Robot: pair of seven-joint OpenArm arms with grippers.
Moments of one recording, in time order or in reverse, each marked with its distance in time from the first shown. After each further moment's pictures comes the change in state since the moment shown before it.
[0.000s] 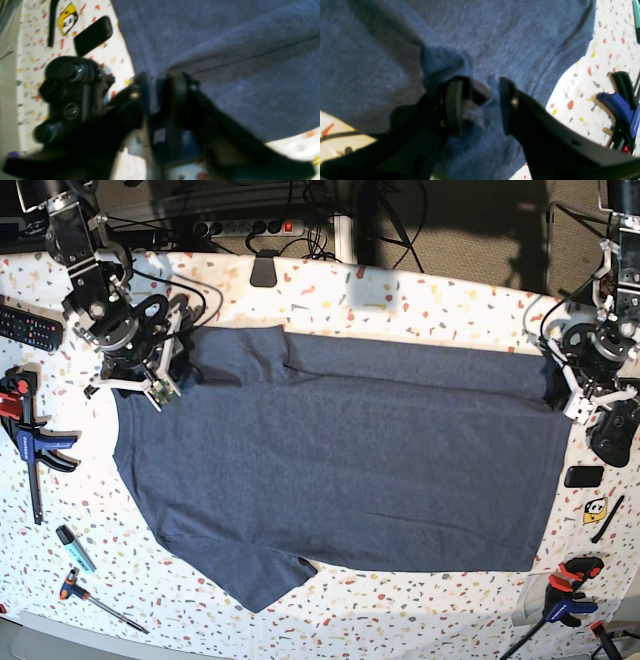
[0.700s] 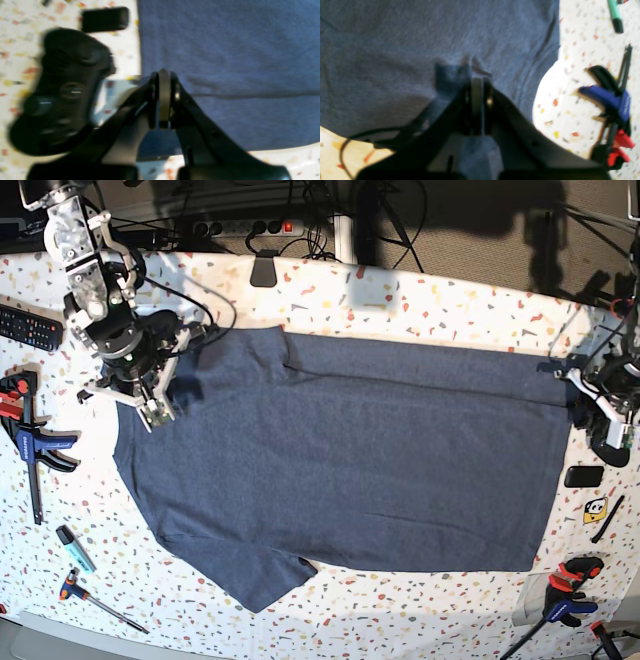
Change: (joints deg) left arm -0.3 -5.0 0.0 4.5 -37.6 5.3 15.0; right arm -0.4 -2.2 0.0 9.2 5.7 -8.6 -8.0
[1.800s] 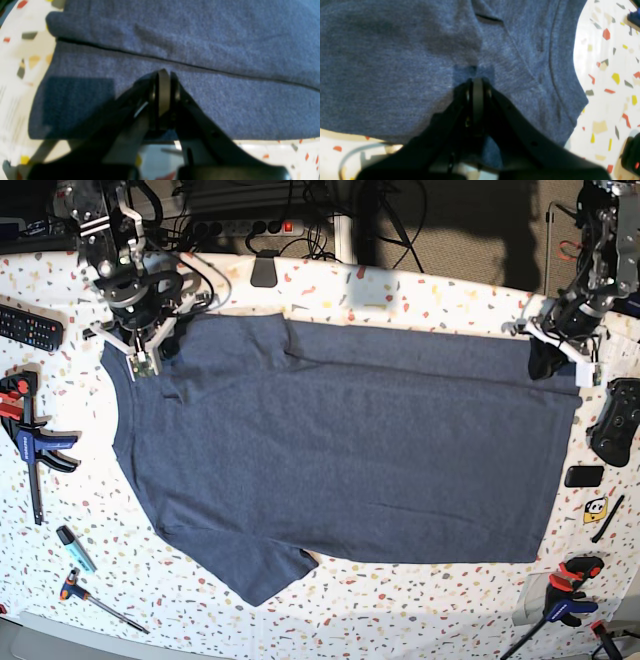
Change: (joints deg) left arm 9.1 9.3 -0.6 -6.0 -1.6 -3.7 -10.1; right arm -11.3 -5.4 6.4 -7.7 3.3 -0.4 8.6
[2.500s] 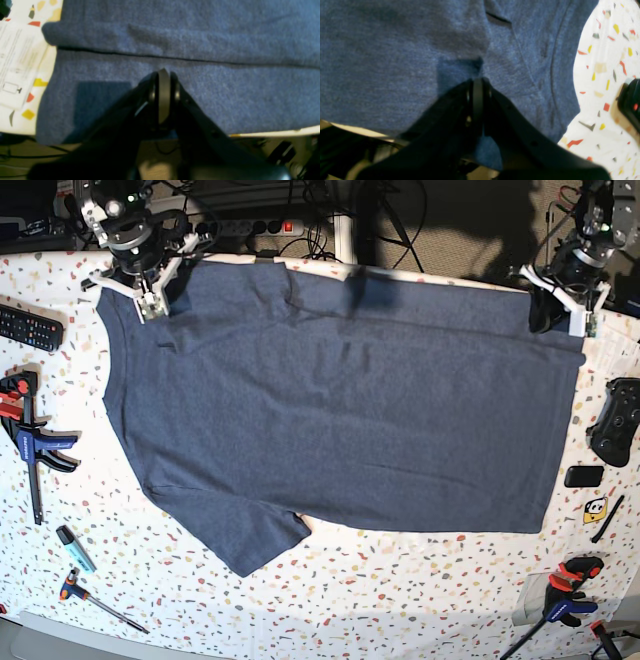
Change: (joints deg) left arm 13.1 -0.7 -0.7 11.3 6.7 0.5 -0.7; right arm -13.1 0.0 0.3 9.6 -7.8 -0.2 -0.4
